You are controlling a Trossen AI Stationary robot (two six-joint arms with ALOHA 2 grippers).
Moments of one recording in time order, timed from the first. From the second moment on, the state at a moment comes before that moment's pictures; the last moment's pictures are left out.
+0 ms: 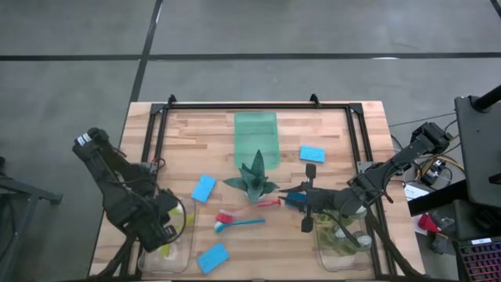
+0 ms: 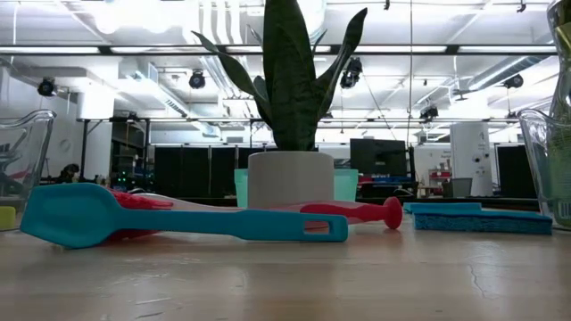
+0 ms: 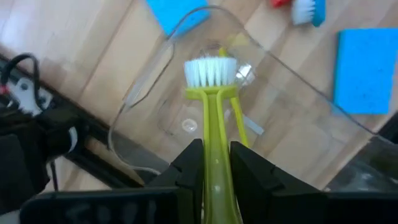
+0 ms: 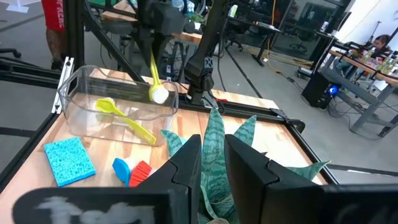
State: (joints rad) left arm -0.88 1.38 1.38 -1.54 -0.14 -1.49; right arm 0.59 1.30 0.97 0.06 0.73 -0.03
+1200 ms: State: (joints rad) left arm -0.91 1.51 1.06 -1.03 -0.28 -1.57; right arm 0.59 1.30 0.97 0.06 0.73 -0.01
